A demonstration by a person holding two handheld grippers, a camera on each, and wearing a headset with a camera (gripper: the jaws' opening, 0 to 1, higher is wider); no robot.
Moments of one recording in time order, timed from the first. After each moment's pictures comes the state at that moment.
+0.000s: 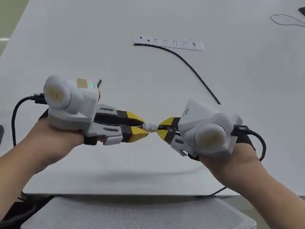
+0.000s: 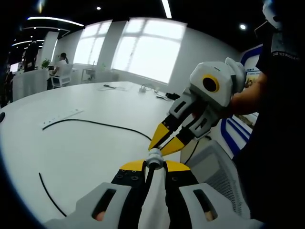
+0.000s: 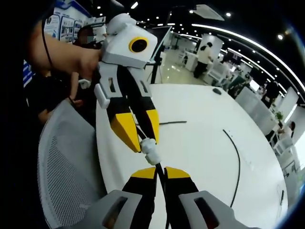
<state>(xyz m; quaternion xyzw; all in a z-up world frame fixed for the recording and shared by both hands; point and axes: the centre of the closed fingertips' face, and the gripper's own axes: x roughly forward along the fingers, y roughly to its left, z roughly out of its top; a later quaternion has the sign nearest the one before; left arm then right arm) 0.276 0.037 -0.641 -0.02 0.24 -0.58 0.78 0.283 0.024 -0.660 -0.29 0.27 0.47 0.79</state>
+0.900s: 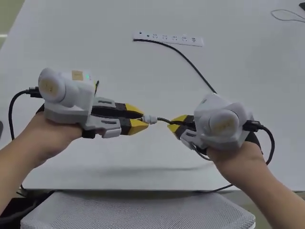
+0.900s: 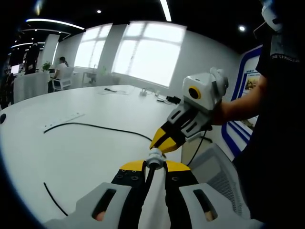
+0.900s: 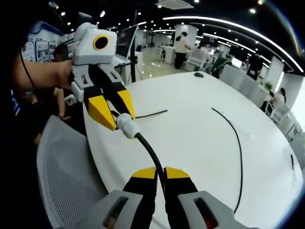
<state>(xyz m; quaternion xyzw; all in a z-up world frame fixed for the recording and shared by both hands) 0.279 0.039 -0.635 -0.02 0.23 -0.58 0.78 0.296 -0.015 -0.679 -0.20 0.33 0.40 0.83</state>
